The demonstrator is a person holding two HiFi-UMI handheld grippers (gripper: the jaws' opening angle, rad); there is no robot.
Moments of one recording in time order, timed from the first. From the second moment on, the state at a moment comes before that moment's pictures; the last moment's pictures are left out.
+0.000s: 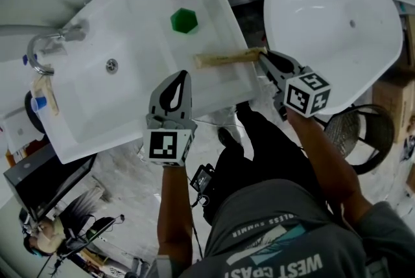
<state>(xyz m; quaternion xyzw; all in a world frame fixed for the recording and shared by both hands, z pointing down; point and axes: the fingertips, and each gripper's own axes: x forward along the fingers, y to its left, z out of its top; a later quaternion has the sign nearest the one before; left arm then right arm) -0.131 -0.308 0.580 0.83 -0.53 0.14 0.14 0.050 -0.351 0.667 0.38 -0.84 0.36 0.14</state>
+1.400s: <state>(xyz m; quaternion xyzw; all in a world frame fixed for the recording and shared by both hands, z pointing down) -0.174 -0.269 0.462 0.82 -0.57 0.09 0.06 0.015 -0.365 0.477 0.37 -0.89 0.24 0.04</state>
